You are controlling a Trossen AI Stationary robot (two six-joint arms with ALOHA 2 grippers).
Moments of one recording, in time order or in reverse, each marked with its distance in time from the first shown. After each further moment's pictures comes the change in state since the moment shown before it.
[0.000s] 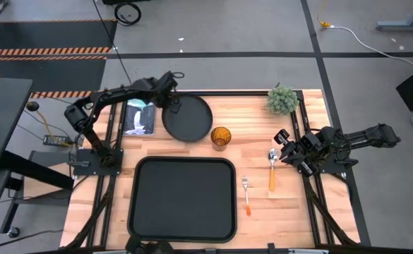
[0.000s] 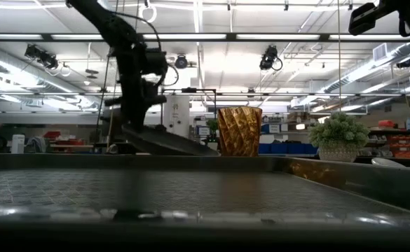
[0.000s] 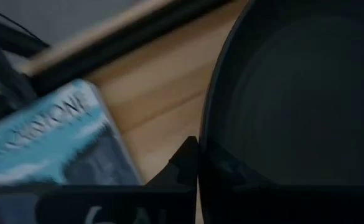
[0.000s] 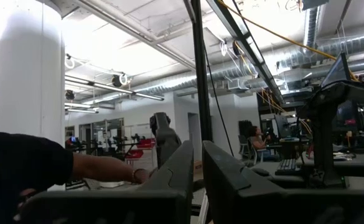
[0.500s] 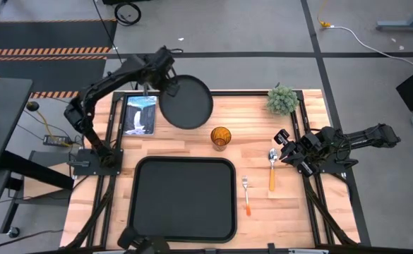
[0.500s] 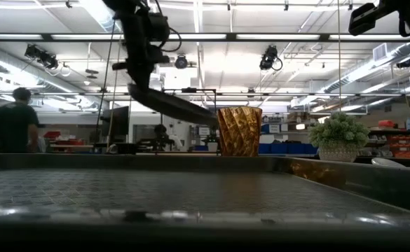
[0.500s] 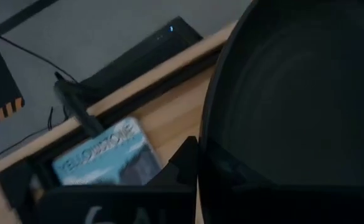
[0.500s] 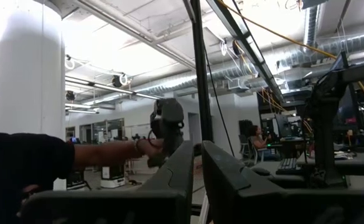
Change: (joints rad) left arm 0.028 0.001 0.438 -0.396 0.020 0.097; right arm 0.000 0.000 0.000 0.000 0.000 0.007
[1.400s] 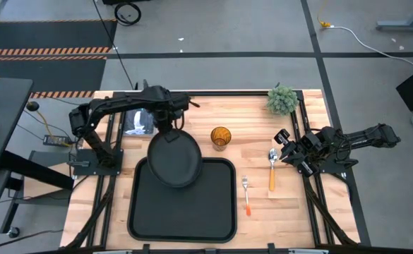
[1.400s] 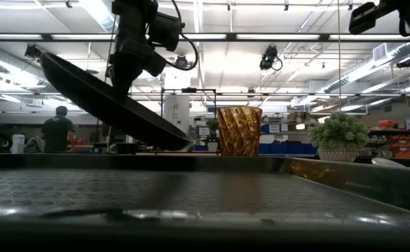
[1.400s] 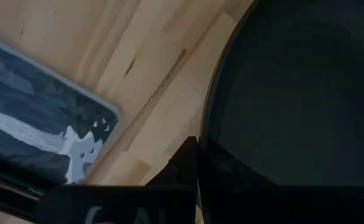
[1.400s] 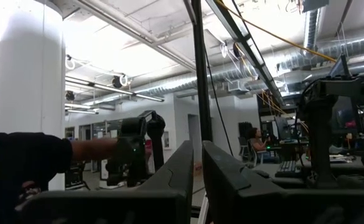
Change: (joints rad) left arm -0.352 0.000 -0.211 -0.220 0.208 0.043; right arm 0.000 0.000 0.000 0.008 0.000 -0.010
